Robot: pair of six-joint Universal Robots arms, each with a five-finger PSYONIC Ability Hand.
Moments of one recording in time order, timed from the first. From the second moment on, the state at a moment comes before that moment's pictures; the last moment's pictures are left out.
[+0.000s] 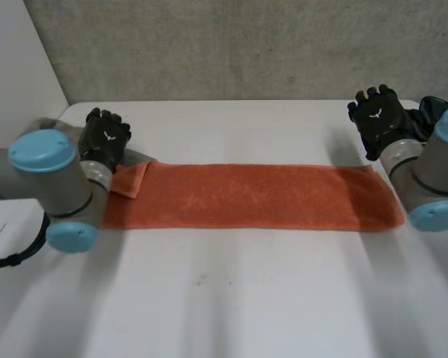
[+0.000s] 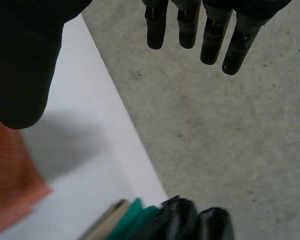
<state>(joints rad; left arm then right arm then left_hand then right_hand) 4.41 -2.27 -1.33 3.56 -1.65 4.02 1.76 -0.85 1.18 -0.33 1.40 2.35 0.19 0.20 0.21 0.20 0.05 0.20 0.22 0.21 0.23 0.07</state>
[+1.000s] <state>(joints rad) 4.49 -2.23 -1.35 3.62 -1.58 3.81 1.53 -1.15 1.66 -0.04 1.21 2.44 0.19 0.20 0.21 0.20 0.05 0.21 0.22 0.24 0.24 0.07</state>
